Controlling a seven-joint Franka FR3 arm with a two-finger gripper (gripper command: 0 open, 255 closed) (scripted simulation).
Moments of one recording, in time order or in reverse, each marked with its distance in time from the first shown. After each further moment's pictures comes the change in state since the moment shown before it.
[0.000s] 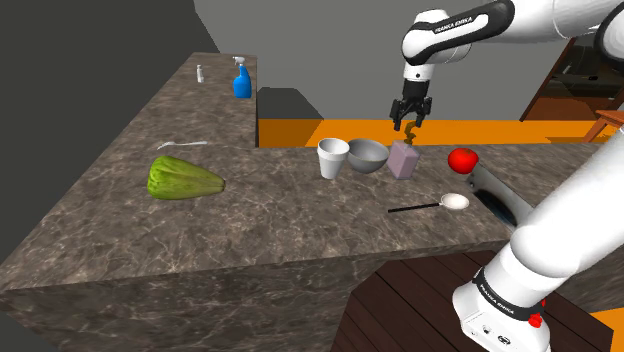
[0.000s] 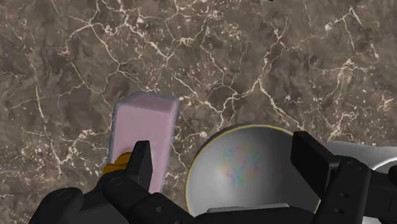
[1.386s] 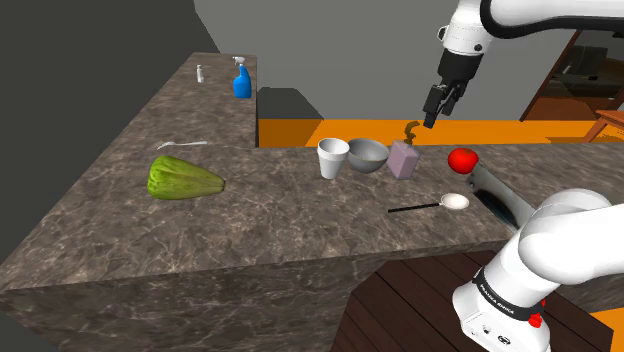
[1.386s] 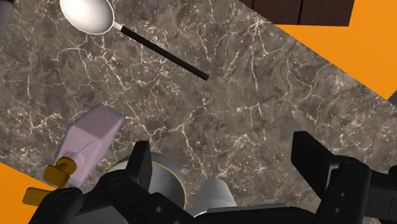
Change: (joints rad) arm 0.147 -0.717 0.201 -0.344 -0.053 -0.210 -0.020
